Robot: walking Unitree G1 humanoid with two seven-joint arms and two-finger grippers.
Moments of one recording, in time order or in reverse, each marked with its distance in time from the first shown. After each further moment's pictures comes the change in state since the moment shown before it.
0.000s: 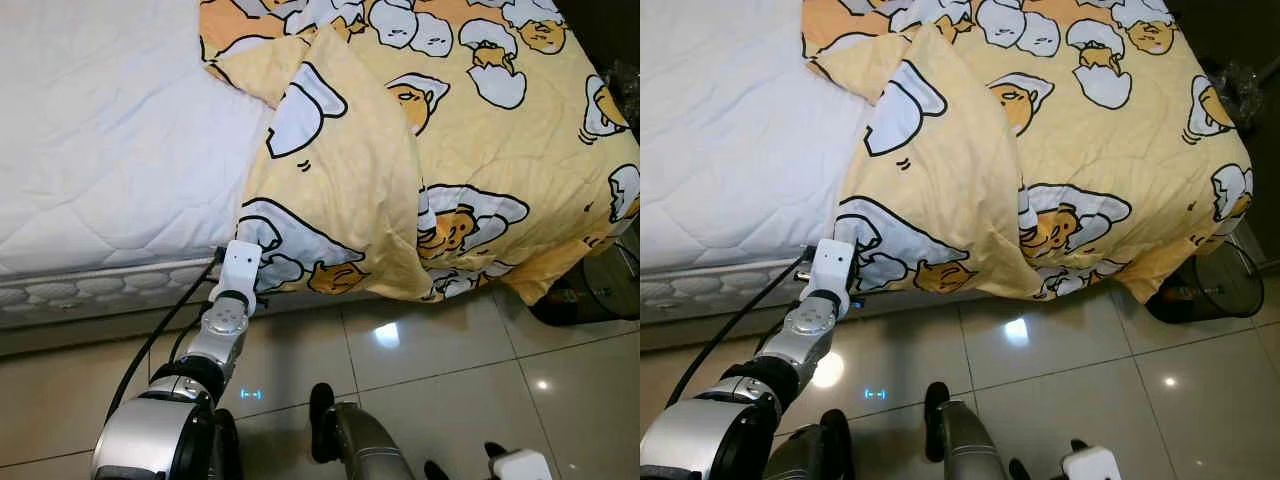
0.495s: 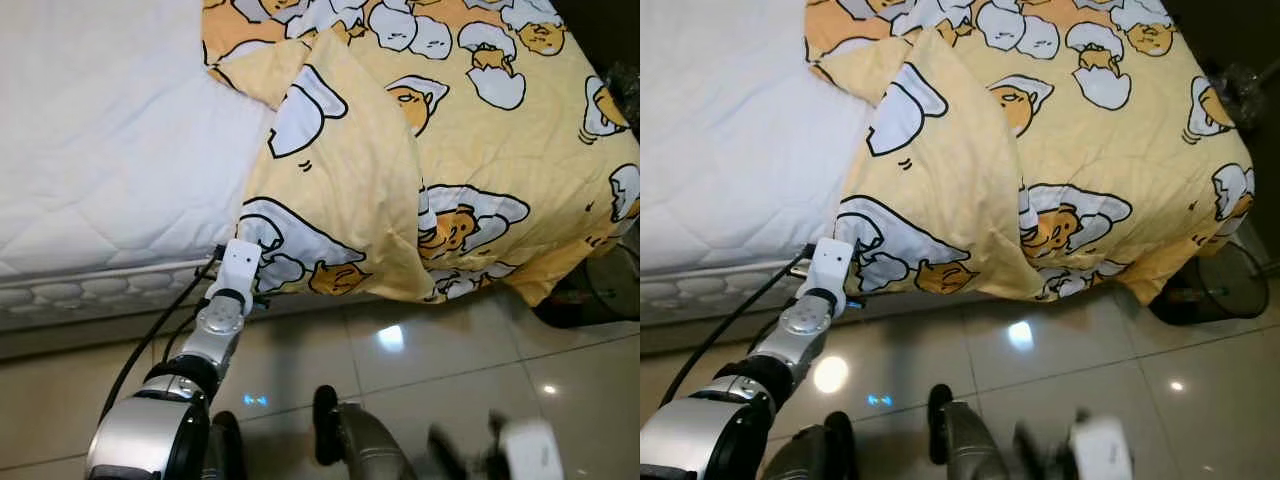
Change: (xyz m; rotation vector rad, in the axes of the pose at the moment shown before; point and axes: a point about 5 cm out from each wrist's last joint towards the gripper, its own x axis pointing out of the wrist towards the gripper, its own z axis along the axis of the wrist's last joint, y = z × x) left arm 0.001 0.008 0.001 0.063 -0.027 -0.029; right arm 0.025 -0.018 0.024 0.013 -0.120 -0.060
